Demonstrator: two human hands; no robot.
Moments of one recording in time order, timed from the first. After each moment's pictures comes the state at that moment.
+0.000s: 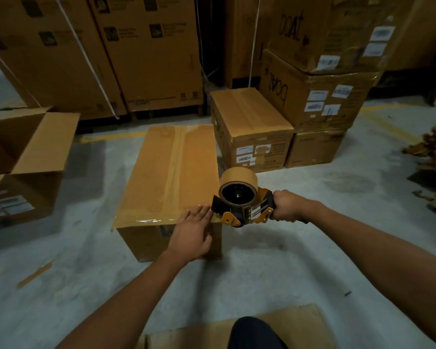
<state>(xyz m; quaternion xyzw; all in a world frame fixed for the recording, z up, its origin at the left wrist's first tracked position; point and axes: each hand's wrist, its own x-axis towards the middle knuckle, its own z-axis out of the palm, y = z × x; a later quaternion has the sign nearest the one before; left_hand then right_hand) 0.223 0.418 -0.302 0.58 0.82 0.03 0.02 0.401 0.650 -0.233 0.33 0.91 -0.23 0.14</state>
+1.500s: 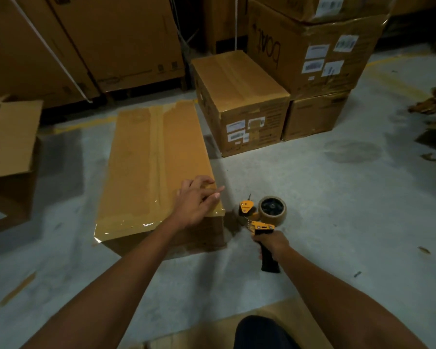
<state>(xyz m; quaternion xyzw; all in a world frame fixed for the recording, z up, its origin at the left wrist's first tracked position) 0.185 0.494 -0.303 0.57 0.78 0.22 0.14 0.400 0.616 -0.457 0.65 0.50 -0.57 -0.02</state>
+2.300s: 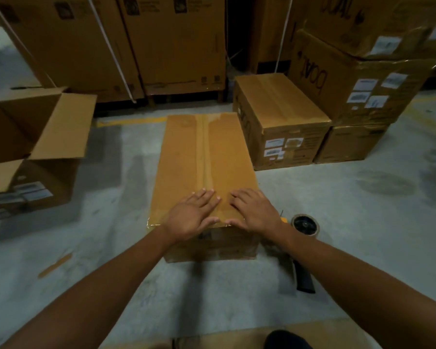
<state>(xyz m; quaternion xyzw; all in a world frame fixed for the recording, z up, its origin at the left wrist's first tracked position) 0.101 0.396 -0.302 0.65 0.76 -0.01 0.04 0.266 0.571 -0.322 0.06 0.98 0.04 -0.17</state>
